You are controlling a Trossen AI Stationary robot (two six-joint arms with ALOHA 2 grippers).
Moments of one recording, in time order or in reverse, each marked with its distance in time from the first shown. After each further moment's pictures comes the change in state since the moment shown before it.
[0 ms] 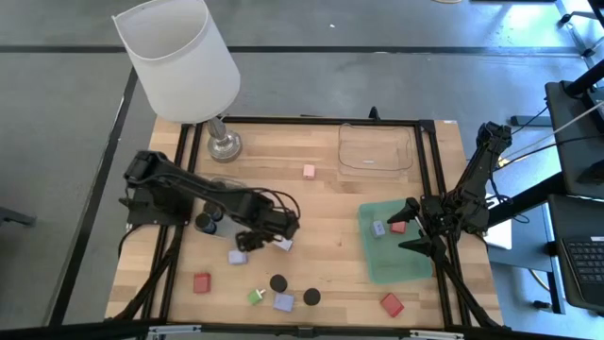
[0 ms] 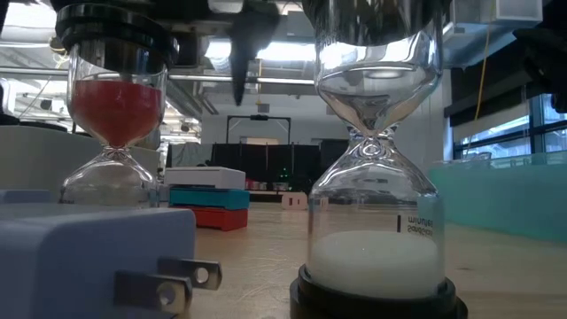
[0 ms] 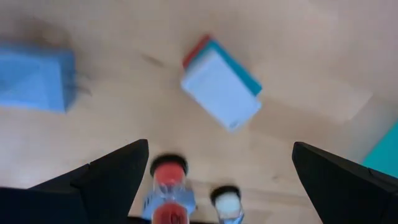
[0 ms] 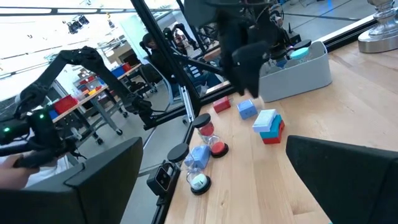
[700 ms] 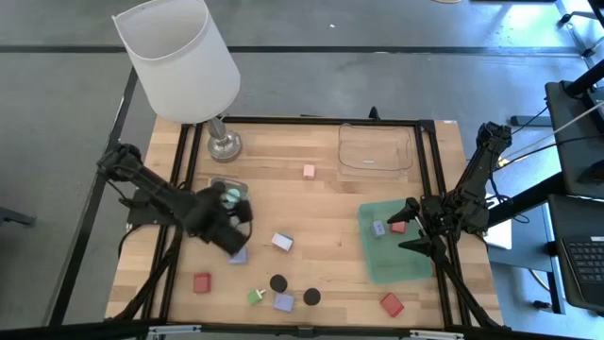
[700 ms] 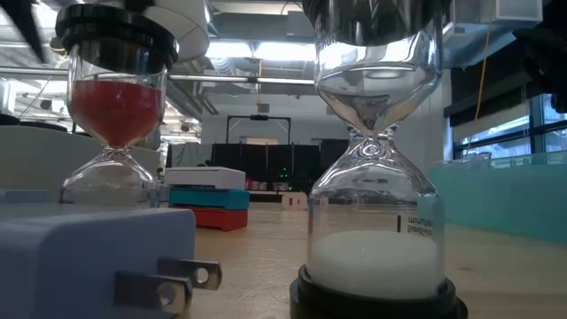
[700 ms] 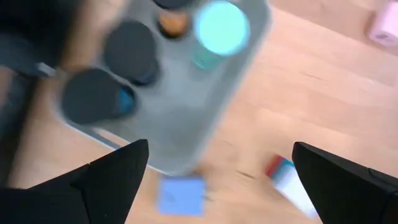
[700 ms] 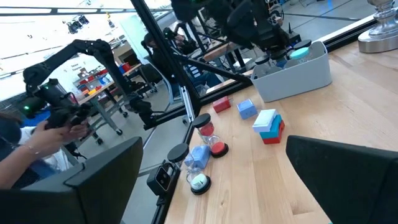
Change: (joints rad) left arm -0.219 -0.253 -0.035 -0.589 -0.382 -0.168; right arm 0.000 0.000 0.000 0.000 0.000 0.000
